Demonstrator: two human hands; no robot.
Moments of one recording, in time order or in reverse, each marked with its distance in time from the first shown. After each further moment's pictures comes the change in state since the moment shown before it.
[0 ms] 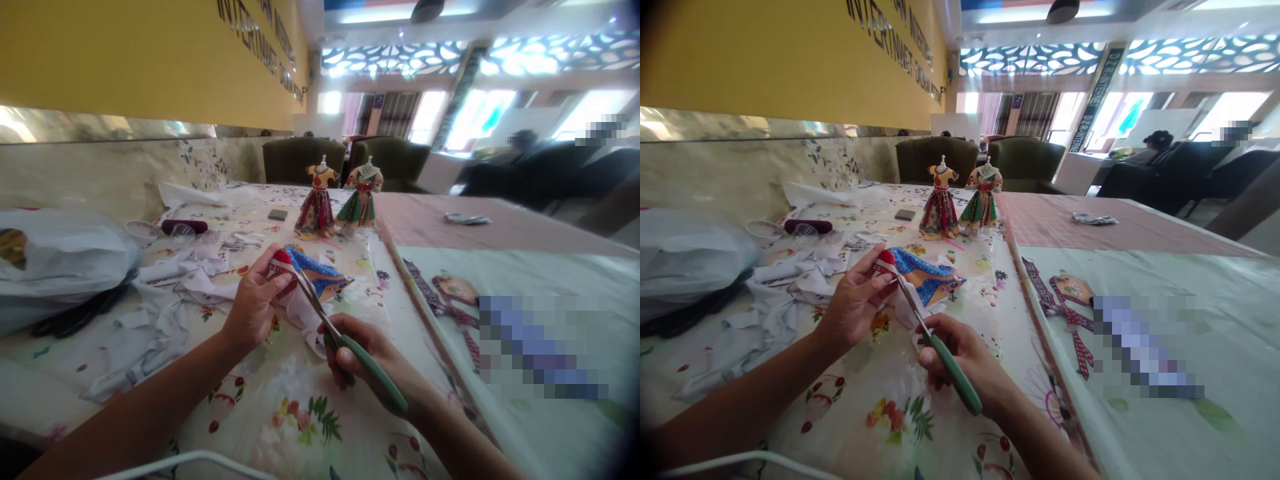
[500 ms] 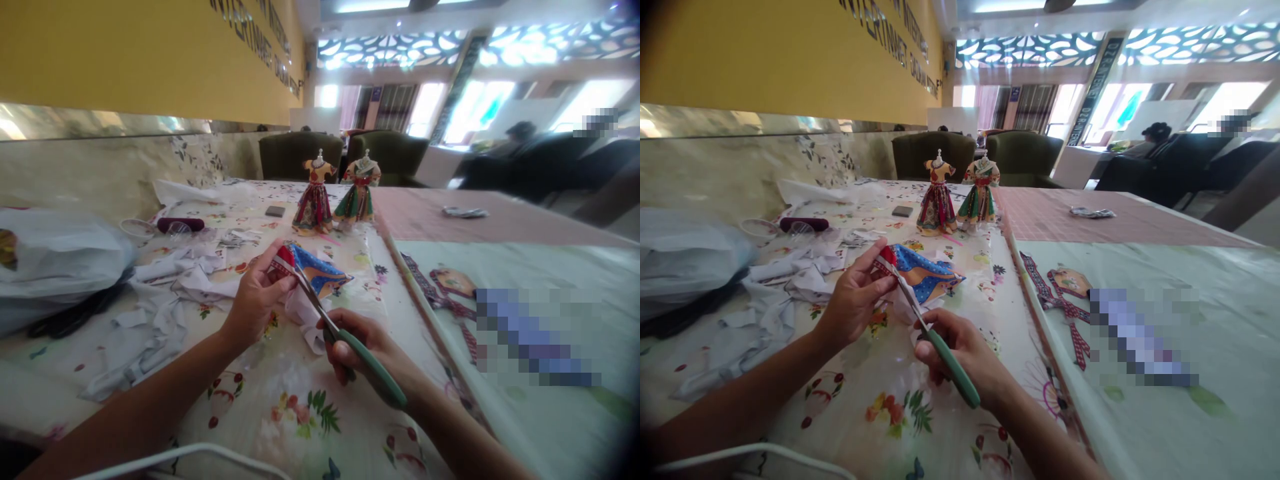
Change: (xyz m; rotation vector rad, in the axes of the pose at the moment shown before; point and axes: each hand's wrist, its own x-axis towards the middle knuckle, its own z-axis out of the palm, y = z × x) left_hand 0.002 -0.008 -0.007 0.185 -0.118 0.056; right_hand 0.000 -0.002 0.002 -0.014 0.032 0.009
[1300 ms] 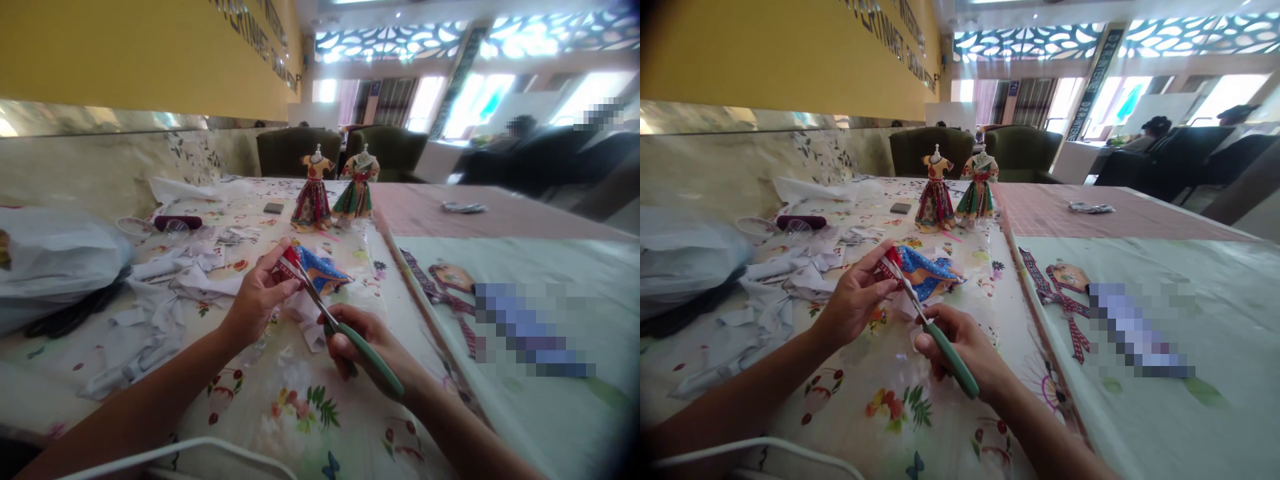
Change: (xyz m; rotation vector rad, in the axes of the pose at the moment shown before) left_hand -0.004 0.002 0.002 0.004 -0.098 -0.051; right_hand 0.001 0.001 -0.001 0.011 0.040 0.015
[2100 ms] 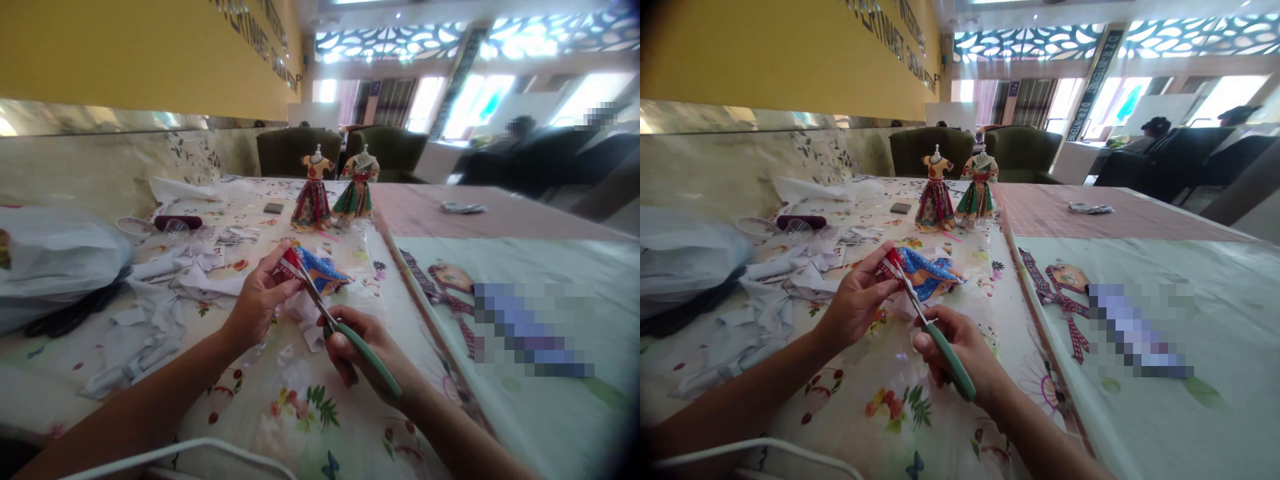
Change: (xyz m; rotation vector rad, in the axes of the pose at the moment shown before) left_hand -0.002 -0.003 0.004 -0.074 0.023 -0.019; right_hand 0.000 0.005 0.006 0.028 0.025 -0.024
